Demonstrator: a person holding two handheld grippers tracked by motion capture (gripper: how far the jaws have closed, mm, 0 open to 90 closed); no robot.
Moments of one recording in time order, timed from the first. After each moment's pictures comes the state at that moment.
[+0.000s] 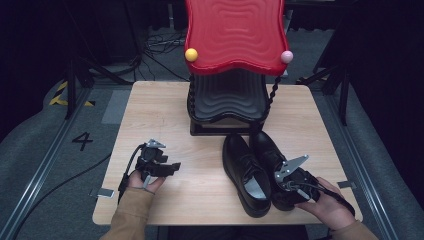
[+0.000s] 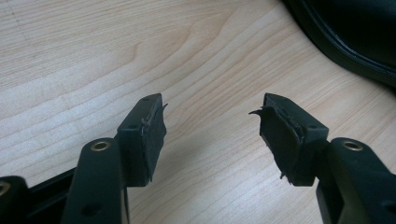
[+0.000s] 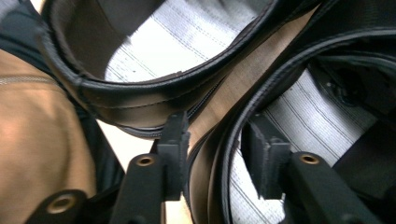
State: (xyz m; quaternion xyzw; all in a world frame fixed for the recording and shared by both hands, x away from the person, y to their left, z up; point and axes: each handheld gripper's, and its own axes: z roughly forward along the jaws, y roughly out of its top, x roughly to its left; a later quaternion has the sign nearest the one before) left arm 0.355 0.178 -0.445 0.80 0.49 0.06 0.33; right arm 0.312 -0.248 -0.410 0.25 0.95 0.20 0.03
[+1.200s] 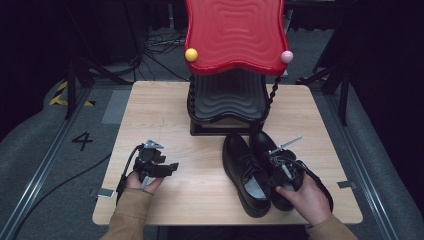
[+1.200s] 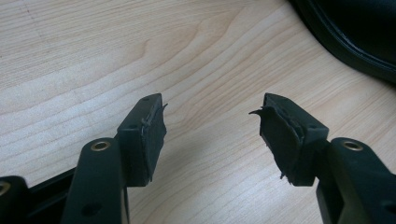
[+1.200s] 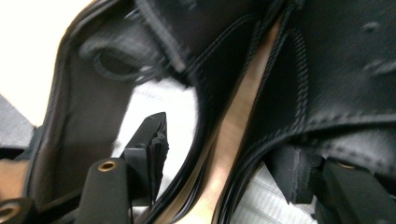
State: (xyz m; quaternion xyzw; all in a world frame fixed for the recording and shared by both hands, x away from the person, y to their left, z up) left arm 0.351 0.183 -0.444 0.80 0.50 0.06 0.33; right arm 0.353 -0.221 -0.413 0.45 0.87 0.20 -0.02
